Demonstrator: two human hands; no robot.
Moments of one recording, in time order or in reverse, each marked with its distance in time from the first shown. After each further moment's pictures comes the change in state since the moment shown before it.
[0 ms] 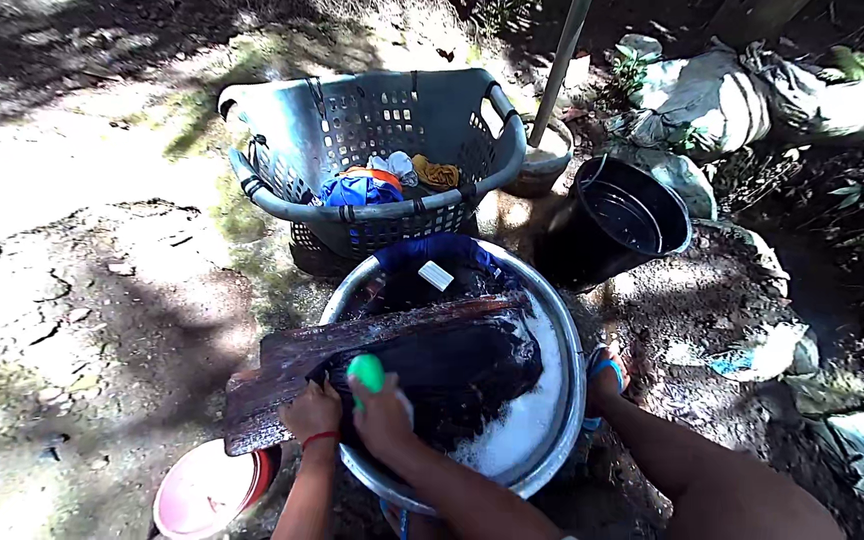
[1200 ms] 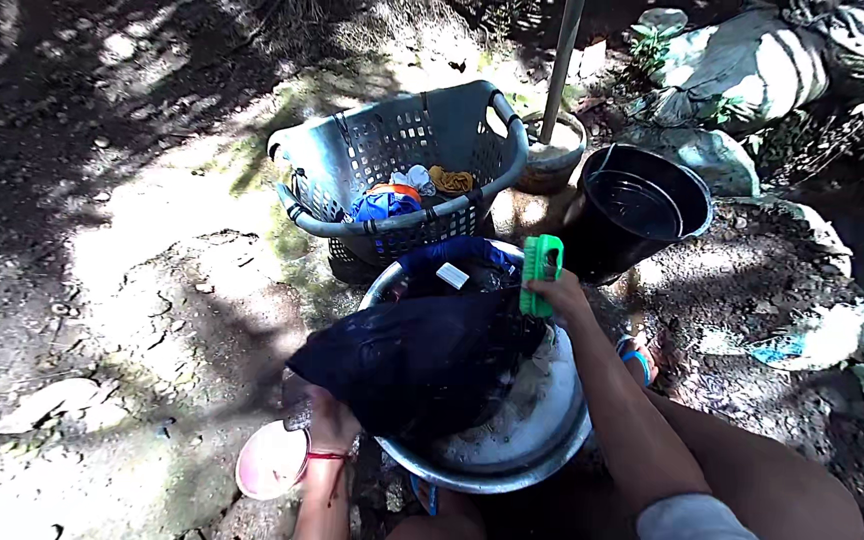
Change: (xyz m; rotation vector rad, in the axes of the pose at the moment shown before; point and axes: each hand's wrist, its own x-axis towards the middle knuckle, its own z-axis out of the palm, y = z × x) left_hand -0.053 -0.023 -0.063 -1.834 -0.243 0.275; right_hand -0.004 0.127 -0.239 0.764 0.568 0.137
